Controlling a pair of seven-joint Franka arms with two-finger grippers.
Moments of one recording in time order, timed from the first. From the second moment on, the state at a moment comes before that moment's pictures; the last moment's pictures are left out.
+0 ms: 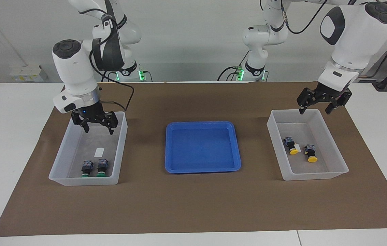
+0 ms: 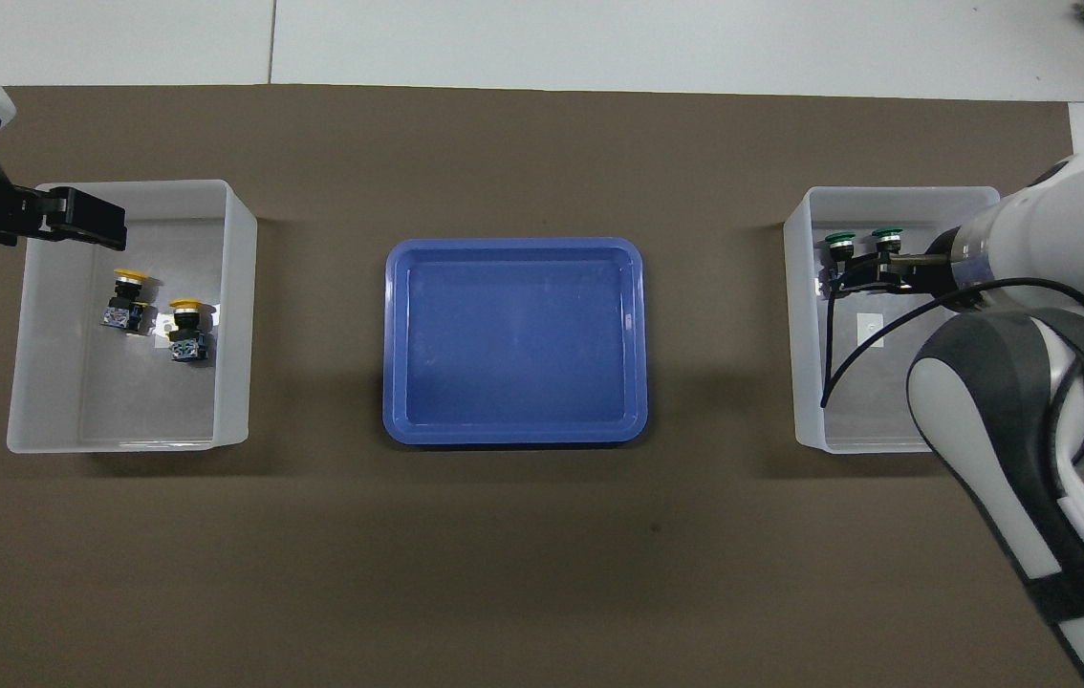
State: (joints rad) left arm 0.03 0.13 -0.13 -1.48 0.04 1.69 0.01; right arm 0.03 0.04 0.04 -1.88 -0.08 2.03 0.21
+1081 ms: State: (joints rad) left arm 0.03 0.13 -0.13 -1.48 0.04 1.69 0.01; right arm 0.00 -0.04 0.03 -1.75 0.01 1.75 0.14
